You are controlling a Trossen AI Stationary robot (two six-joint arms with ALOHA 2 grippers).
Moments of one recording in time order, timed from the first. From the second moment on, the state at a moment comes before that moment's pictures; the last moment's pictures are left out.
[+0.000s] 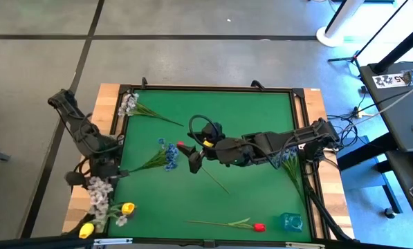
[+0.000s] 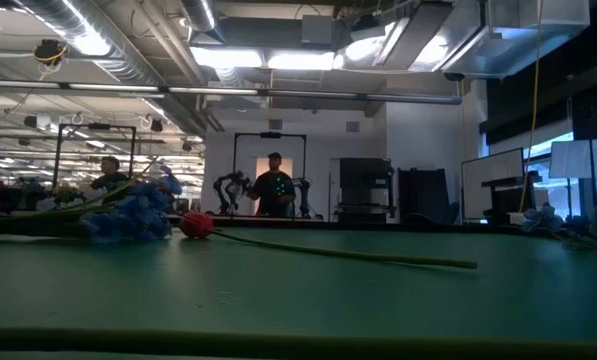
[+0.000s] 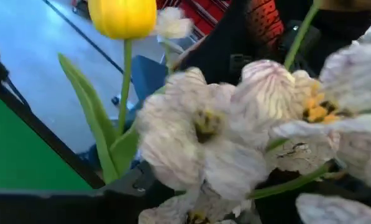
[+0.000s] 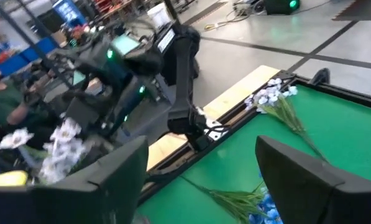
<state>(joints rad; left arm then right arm) -0.78 0.51 0.54 -0.23 0.52 -0.60 0.31 1.87 1.96 -0.40 0.61 0.67</state>
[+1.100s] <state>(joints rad) -1.05 0.55 0.69 -0.44 0.08 -0.20 0.31 1.87 1.96 -0.45 0.48 0.65</state>
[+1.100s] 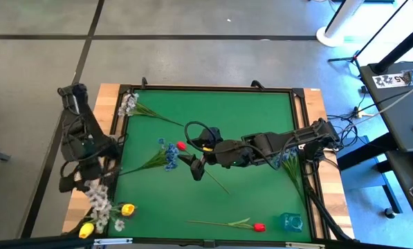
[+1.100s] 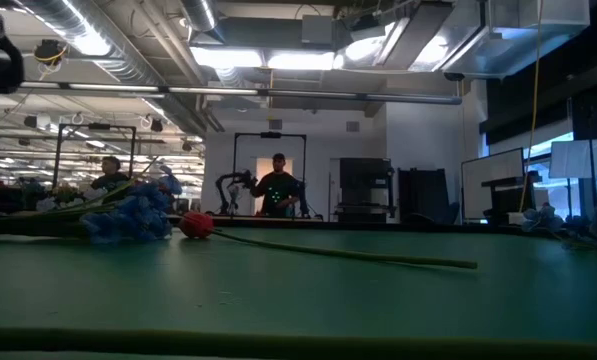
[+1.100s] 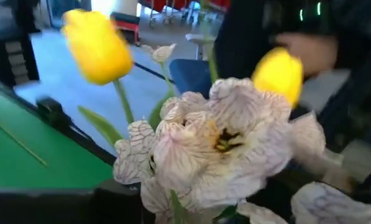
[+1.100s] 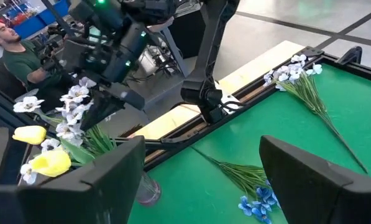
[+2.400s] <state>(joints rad) -1.11 0.52 1.12 -1.06 -0.90 -0.72 0.31 1.87 1.96 -0.47 0.66 0.65</state>
